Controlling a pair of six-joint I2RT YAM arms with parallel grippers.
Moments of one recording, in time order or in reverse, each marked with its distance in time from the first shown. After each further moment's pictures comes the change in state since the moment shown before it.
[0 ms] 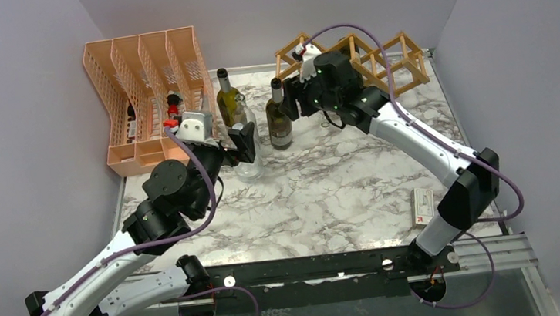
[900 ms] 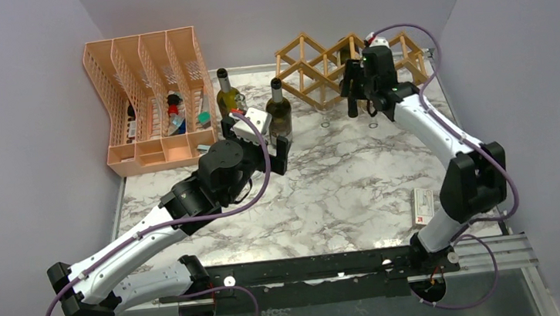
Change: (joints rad) left arm 0.000 0.205 0.009 -0.104 0.206 -0.031; right arm -0.355 0.069 -0.156 0.105 0.282 0.134
